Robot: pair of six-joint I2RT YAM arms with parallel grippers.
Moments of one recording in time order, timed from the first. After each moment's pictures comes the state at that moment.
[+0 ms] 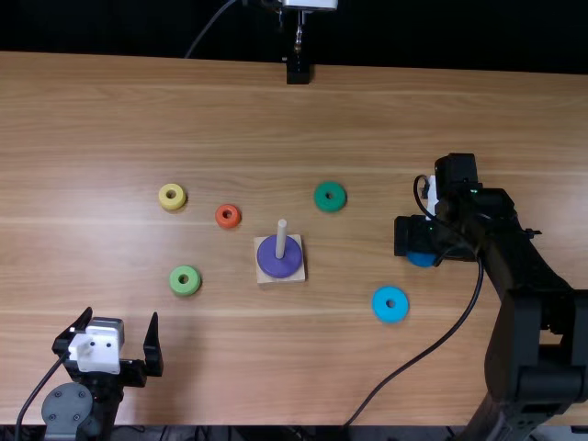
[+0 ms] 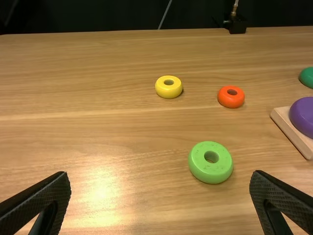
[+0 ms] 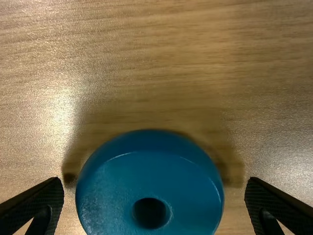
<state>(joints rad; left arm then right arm) -0.01 0.01 0.11 -0.41 0.06 -0.01 0.01 1.99 1.34 -0.78 0.00 0.04</state>
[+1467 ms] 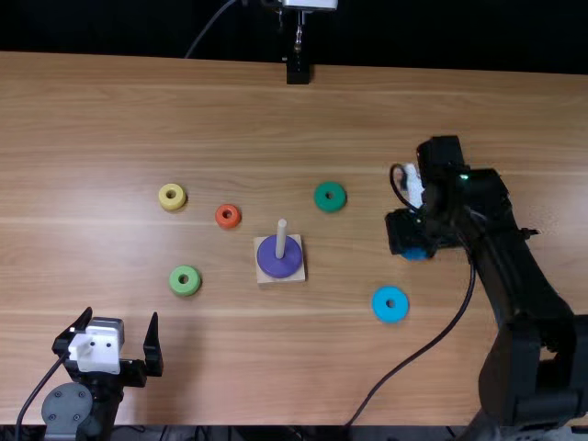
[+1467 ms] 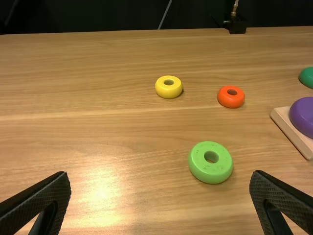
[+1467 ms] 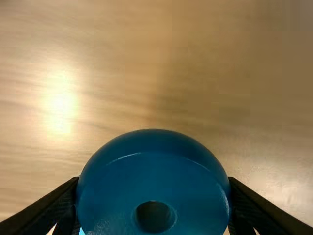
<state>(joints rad) -0.01 0.01 0.11 -0.41 0.06 -0.01 0.13 1.90 1.51 -1.03 0.00 -0.06</state>
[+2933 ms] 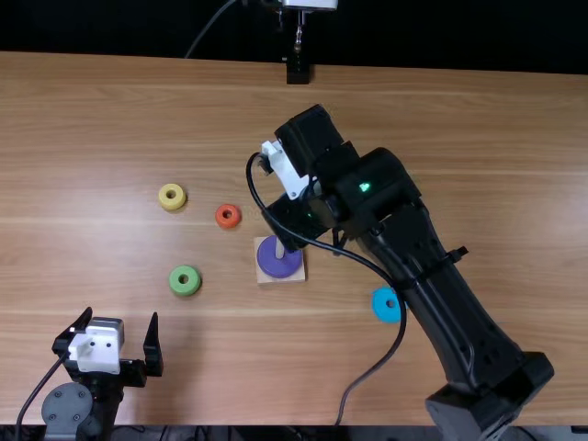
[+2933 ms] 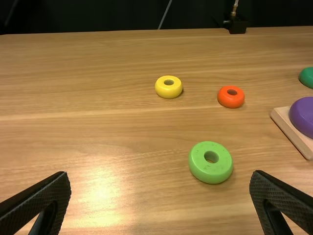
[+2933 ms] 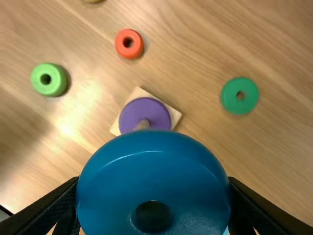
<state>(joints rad) -0.01 0.01 0.11 -0.41 0.06 -0.01 0.61 1.96 2.15 -1.36 -0.03 -0.09</state>
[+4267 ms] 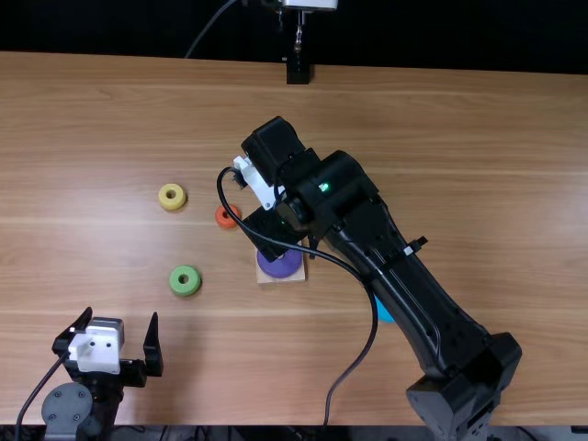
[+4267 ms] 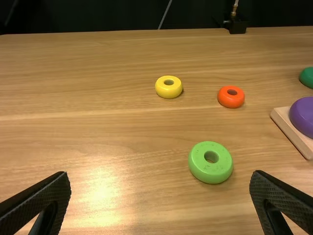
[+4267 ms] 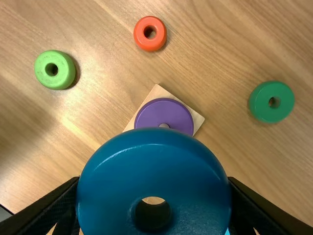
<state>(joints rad) -0.01 0.01 0.11 -0.41 0.06 -0.01 0.65 2.04 2.15 -1.35 -0.03 -0.09</state>
